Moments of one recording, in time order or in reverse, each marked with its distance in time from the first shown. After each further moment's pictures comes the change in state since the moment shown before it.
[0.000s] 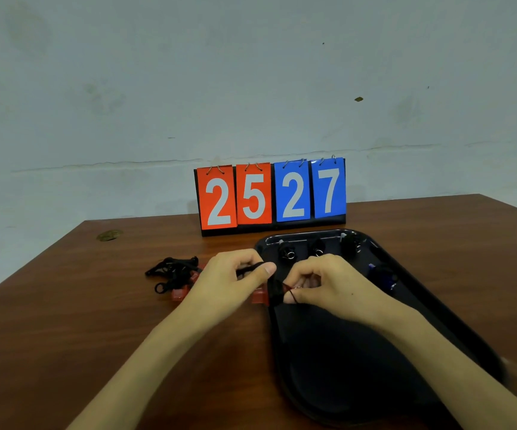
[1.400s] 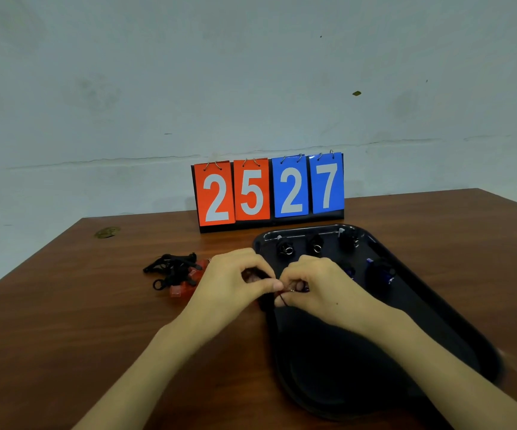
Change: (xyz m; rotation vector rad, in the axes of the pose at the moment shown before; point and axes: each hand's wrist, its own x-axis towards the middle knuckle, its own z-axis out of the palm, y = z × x) left_hand -0.003 -0.001 0.009 0.101 0.036 0.095; right_hand -0.001 0.000 0.016 -0.235 0.035 -0.077
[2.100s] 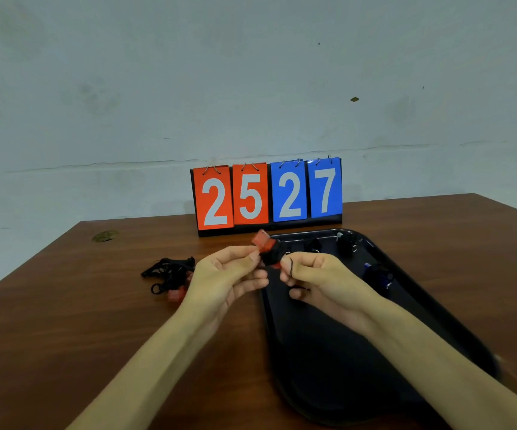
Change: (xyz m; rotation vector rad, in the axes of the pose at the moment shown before) left_hand 0.002 0.015 -0.005 -1.048 0.128 -0.527; right_hand 0.002 -0.009 -0.010 1.204 0.003 0.401
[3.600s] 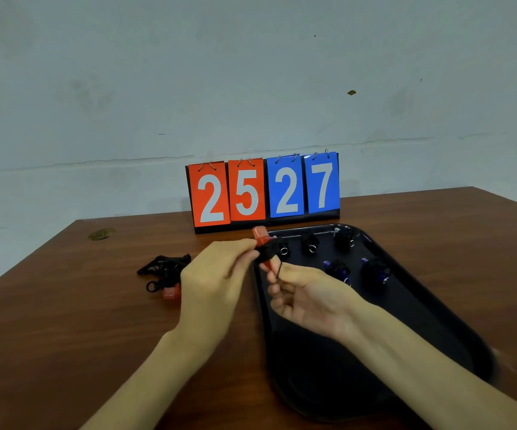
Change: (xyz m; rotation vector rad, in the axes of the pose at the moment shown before) left_hand -0.001 -0.020 -0.006 1.055 0.240 1.152; right_hand -0.002 0.008 0.020 0.416 0.067 0.251
